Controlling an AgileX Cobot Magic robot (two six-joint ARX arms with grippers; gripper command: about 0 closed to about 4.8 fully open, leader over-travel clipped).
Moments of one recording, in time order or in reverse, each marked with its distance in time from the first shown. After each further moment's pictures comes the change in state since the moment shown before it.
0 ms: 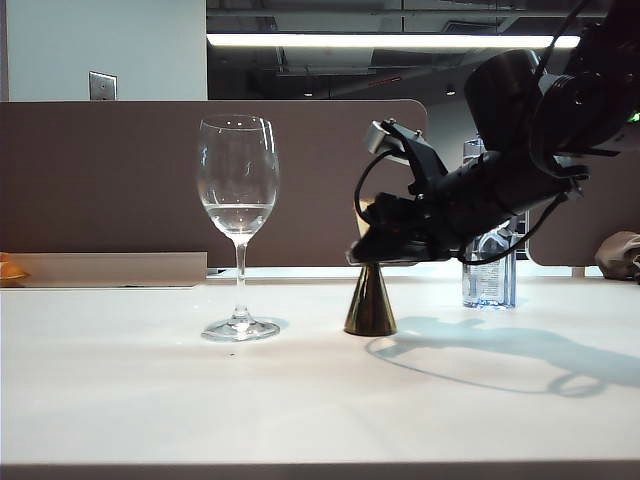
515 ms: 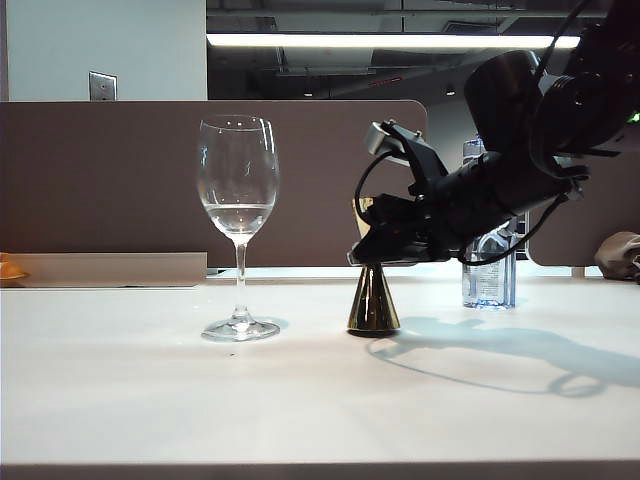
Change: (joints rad) left arm 0.000 0.000 0.000 0.000 0.000 0.000; right arm 0.001 0.000 0.000 -0.002 0.001 0.000
